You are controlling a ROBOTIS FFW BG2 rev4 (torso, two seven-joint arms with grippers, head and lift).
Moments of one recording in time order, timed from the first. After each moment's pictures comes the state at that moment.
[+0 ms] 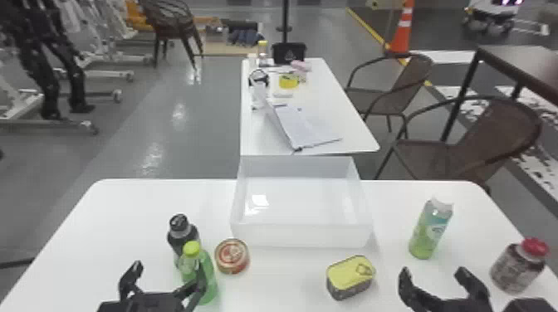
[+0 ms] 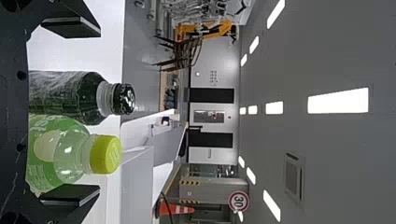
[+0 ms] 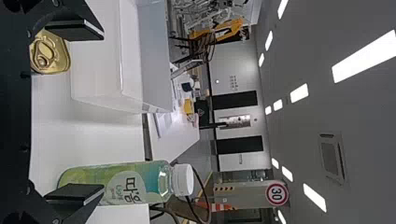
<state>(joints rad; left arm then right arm) 0.35 0.00 -0.03 -1.64 0.00 -0.36 0.06 0.43 -0.13 -0.01 -1.83 -0.23 -0.14 0.11</state>
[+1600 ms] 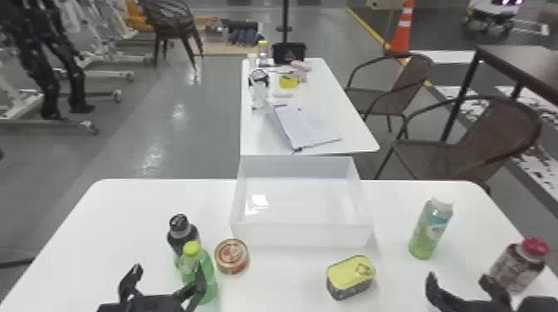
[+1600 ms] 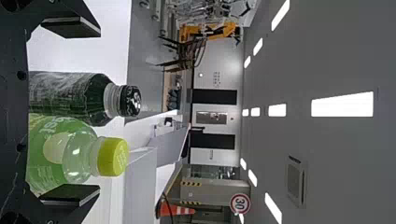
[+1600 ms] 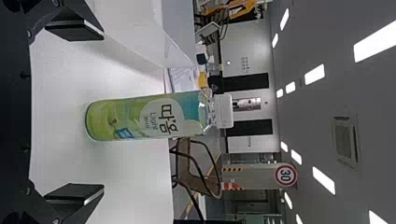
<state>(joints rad) 0.35 0.00 -0.03 -1.63 0.02 -0.36 0.06 0.27 -0.18 -0.09 -1.49 -0.28 -0.25 0.16</state>
